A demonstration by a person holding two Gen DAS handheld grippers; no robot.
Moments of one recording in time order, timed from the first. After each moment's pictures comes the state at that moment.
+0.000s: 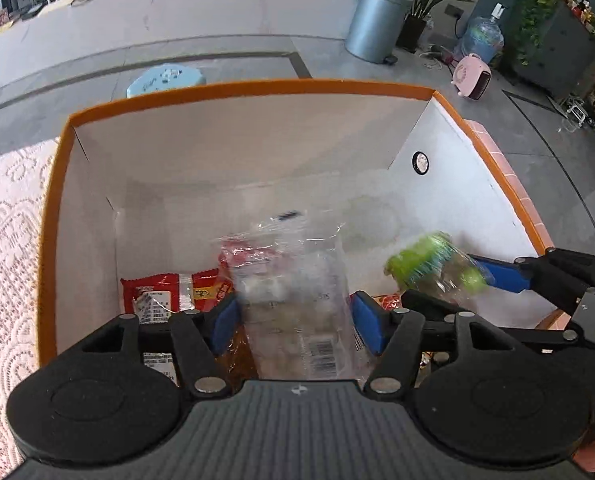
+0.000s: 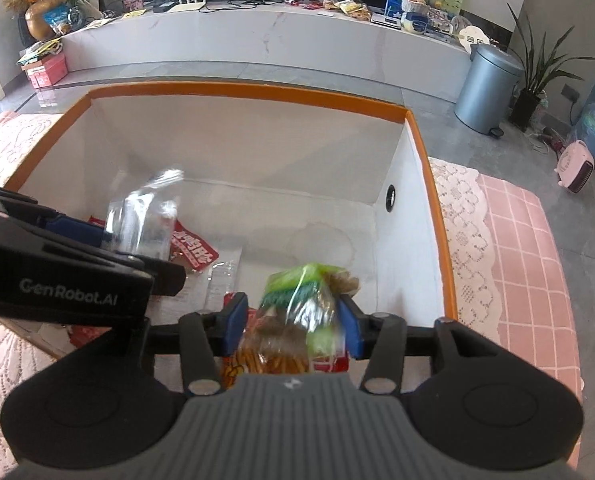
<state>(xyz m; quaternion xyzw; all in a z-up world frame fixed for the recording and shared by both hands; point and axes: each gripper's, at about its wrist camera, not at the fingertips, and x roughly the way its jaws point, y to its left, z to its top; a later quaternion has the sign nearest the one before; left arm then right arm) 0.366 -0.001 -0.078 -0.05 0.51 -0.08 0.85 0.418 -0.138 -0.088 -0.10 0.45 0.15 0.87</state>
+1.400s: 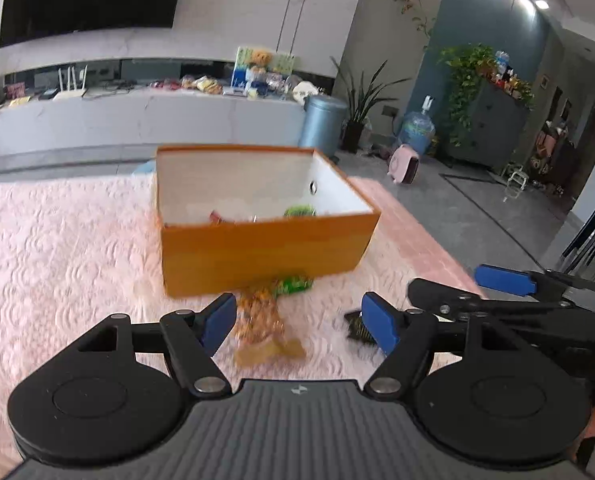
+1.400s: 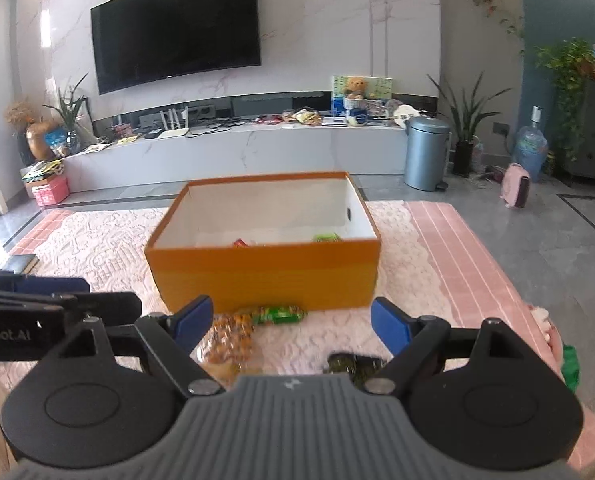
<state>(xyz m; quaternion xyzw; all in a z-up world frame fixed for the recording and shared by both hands) 0.109 0.005 -0.003 -0.07 0.34 -0.12 0.93 0.109 -0.175 0.008 0.00 0.29 0.10 0.95</state>
